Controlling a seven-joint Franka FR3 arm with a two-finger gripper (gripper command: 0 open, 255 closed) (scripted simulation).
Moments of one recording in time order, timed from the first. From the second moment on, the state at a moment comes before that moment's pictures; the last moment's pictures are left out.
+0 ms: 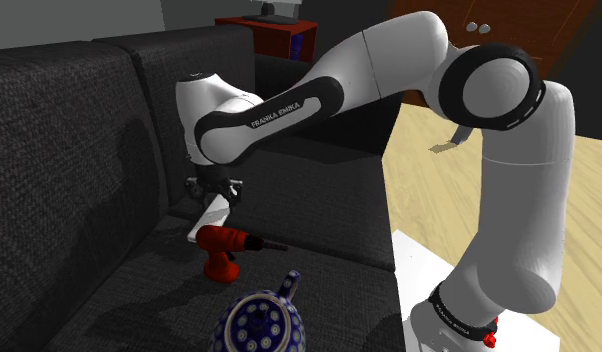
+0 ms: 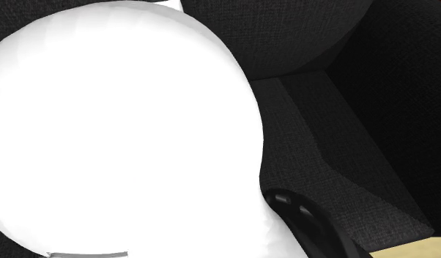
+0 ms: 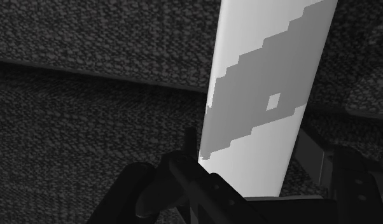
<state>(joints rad) 0.13 0.44 0.43 -1.73 -0.22 2.06 1.43</state>
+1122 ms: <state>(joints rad) 0.12 0.37 0.45 -1.60 -0.18 1.87 1.40</state>
